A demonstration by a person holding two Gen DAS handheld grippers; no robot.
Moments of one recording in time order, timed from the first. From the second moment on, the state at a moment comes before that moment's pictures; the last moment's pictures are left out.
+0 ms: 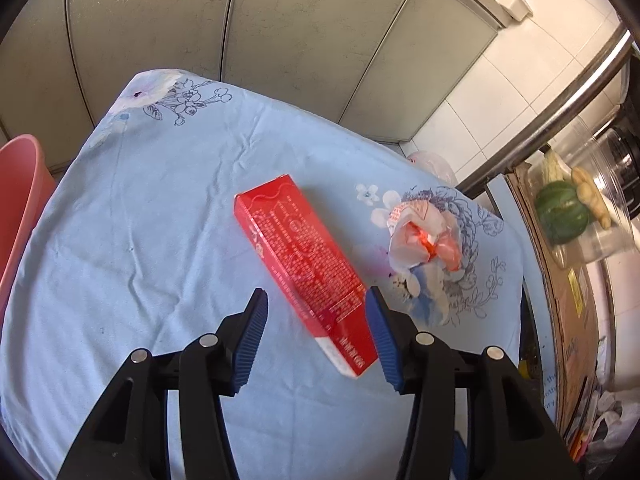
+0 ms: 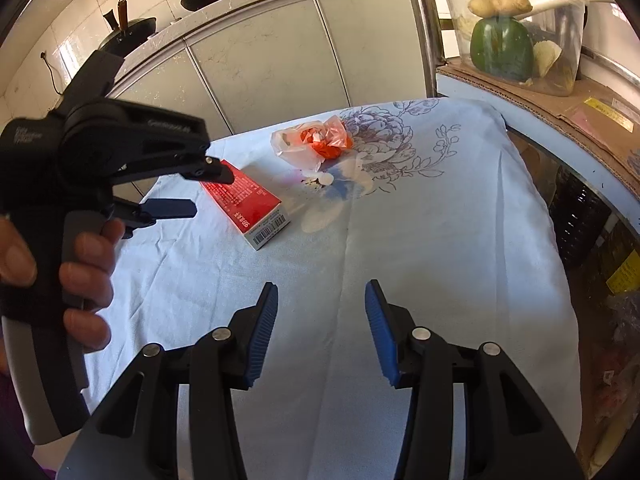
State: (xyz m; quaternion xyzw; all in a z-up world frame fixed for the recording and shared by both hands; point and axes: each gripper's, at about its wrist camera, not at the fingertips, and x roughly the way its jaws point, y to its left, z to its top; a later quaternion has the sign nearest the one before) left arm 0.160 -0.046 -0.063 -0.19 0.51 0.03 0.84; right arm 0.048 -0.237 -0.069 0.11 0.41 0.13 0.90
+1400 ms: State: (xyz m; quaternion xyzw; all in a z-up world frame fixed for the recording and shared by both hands) left arm 0.143 -0.027 -0.073 -0.11 0.50 0.02 0.86; right arm 0.055 -0.243 -0.079 0.13 0.43 0.13 0.89
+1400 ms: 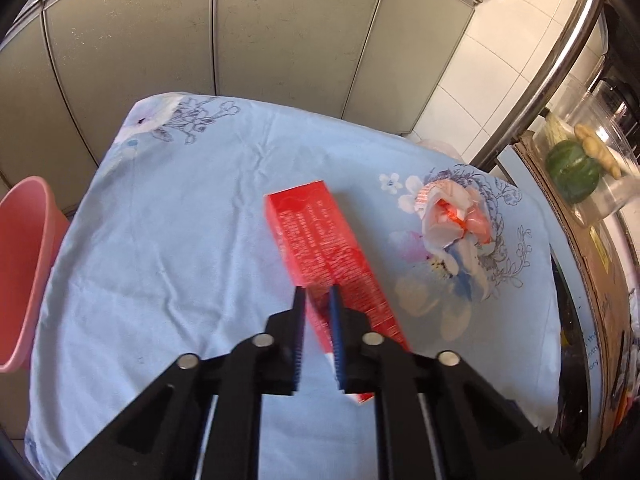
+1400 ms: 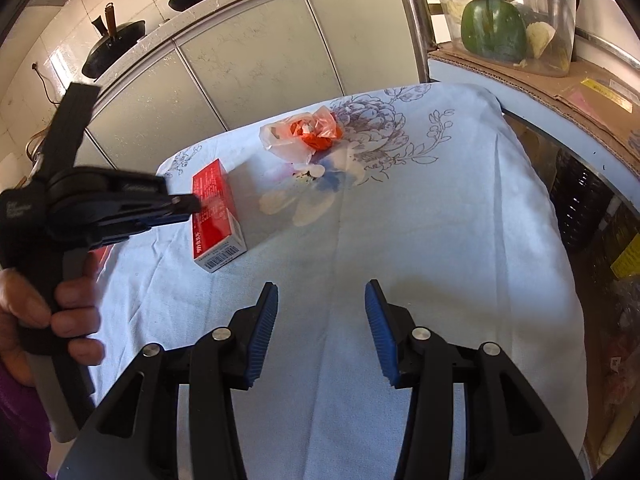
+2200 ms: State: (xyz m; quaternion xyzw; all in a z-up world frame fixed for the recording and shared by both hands) left arm 0.167 -0.058 -0.088 -0.15 0.55 0.06 0.82; right arm 0.059 -0.240 -0.086 0.13 0.45 0.12 0.88
